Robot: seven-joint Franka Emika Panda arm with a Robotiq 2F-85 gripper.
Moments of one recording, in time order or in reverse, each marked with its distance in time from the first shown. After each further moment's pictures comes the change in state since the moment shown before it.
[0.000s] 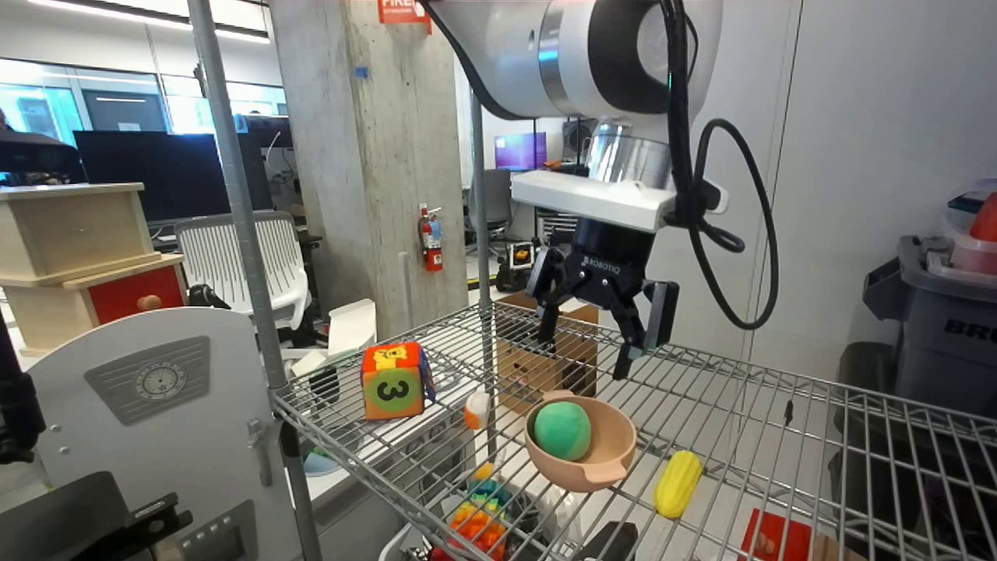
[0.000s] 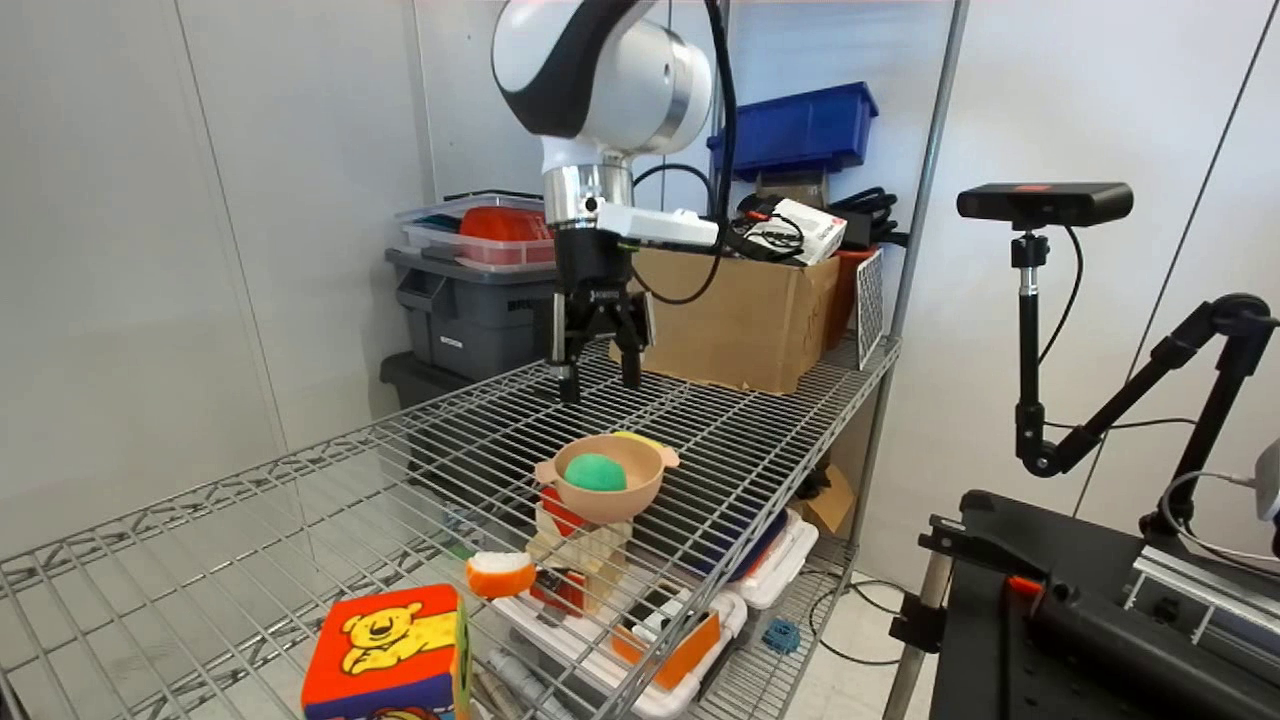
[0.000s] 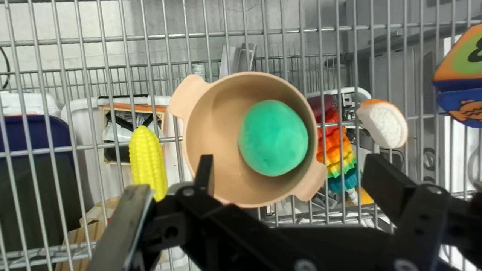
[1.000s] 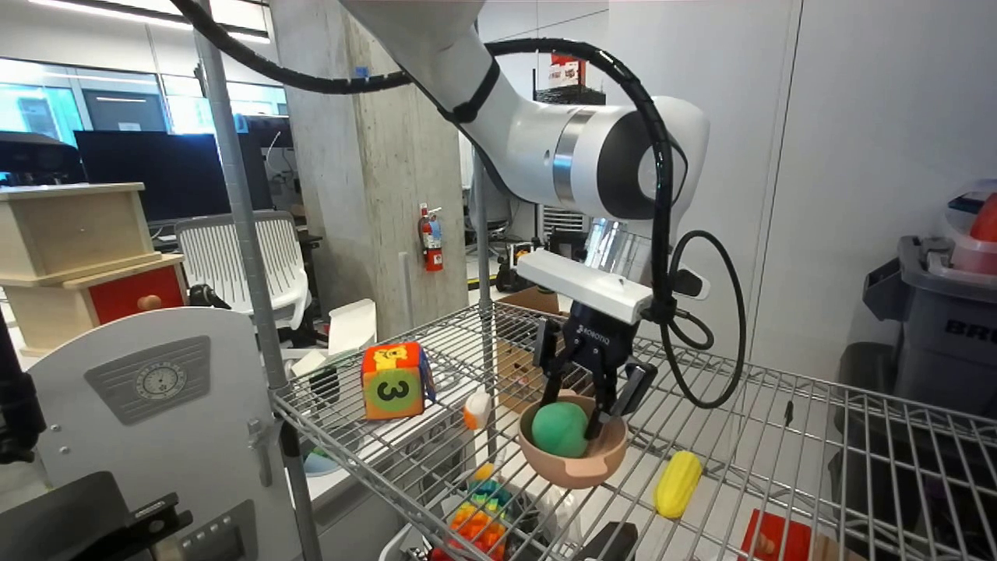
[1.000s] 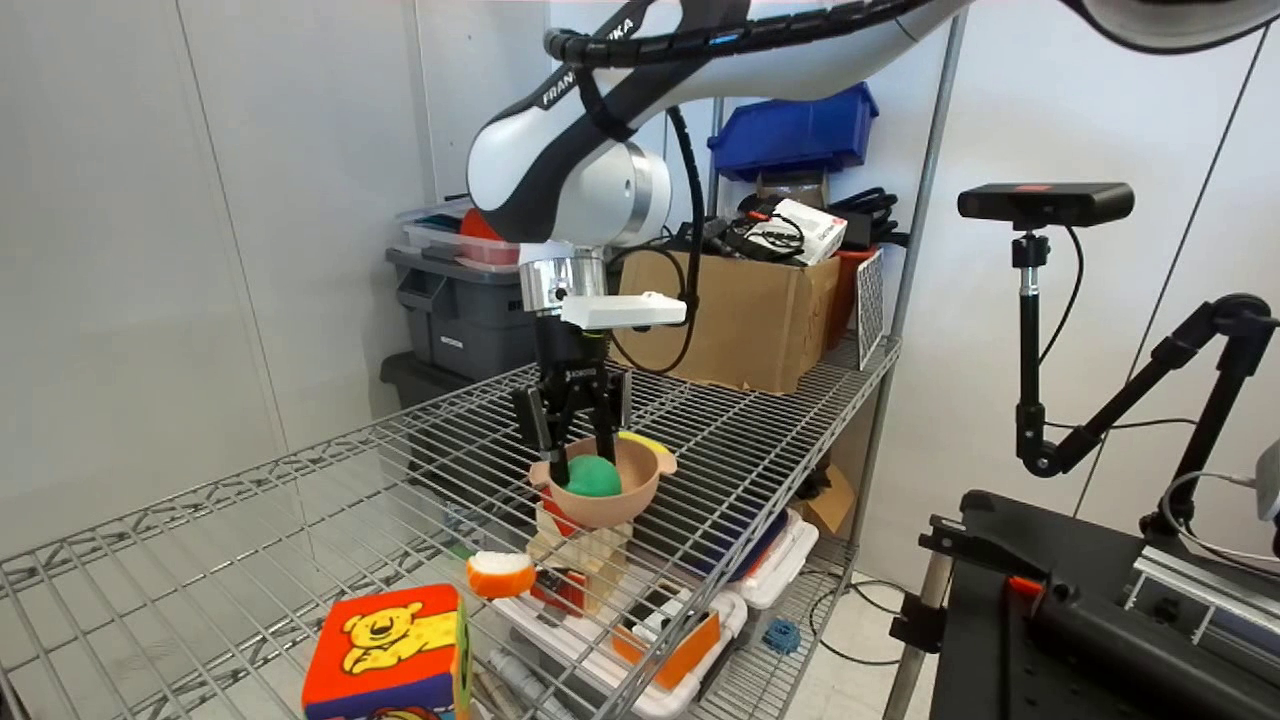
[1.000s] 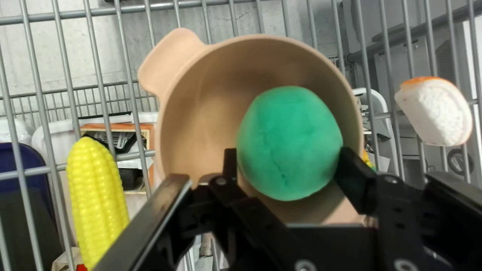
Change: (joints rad) arm 0.002 0.284 0.023 0.298 0.000 -0.080 0.092
